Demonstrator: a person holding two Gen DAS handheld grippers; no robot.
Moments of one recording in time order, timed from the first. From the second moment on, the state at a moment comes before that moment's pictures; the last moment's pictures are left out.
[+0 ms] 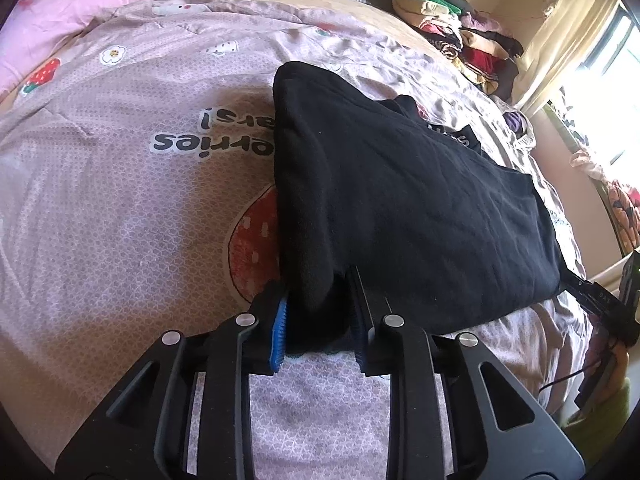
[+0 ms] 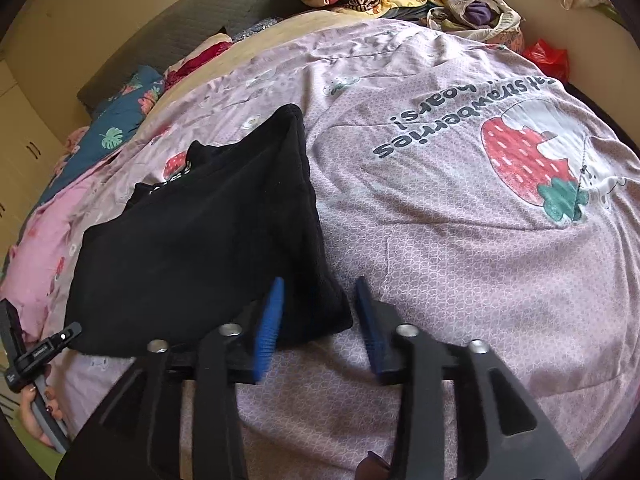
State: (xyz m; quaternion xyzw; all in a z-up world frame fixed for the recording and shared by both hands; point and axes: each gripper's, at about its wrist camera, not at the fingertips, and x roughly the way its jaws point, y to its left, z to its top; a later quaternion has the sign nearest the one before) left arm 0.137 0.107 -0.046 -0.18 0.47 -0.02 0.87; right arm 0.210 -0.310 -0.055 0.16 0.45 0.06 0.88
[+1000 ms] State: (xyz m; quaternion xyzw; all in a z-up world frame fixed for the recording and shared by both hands) left arm 0.109 0.084 -0.015 -0.15 0.45 -0.03 0.88; right arm 0.165 -0.307 -0.018 0.14 0.40 0.05 0.91
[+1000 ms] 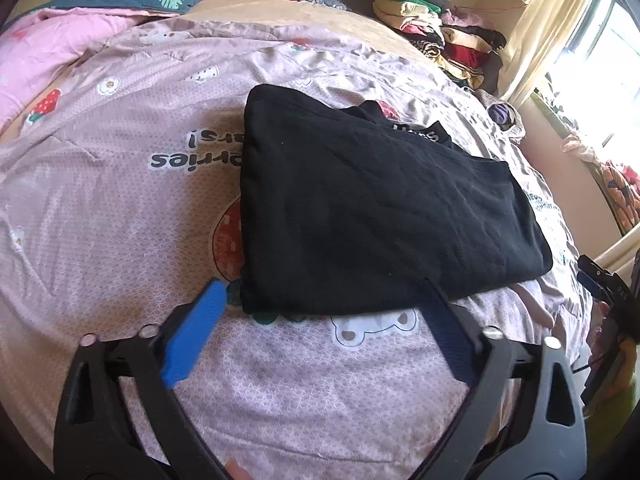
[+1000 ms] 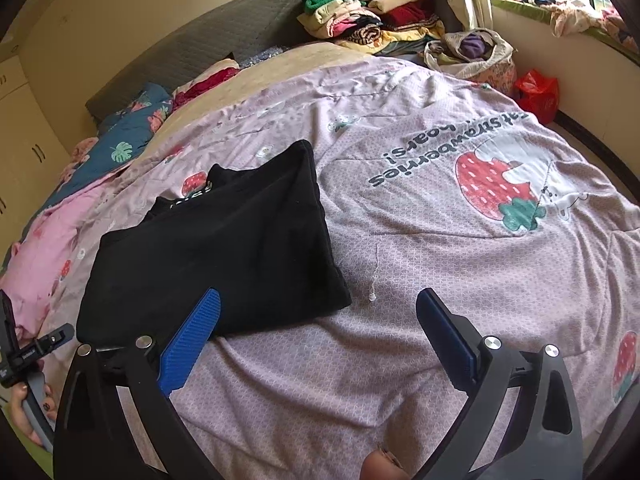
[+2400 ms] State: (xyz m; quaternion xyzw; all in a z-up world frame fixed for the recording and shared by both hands) left arm 0.057 0.091 0.030 -0.14 0.41 -0.04 0.90; right arm 0.101 -0.204 0.036 0.04 0.35 0.13 0.93
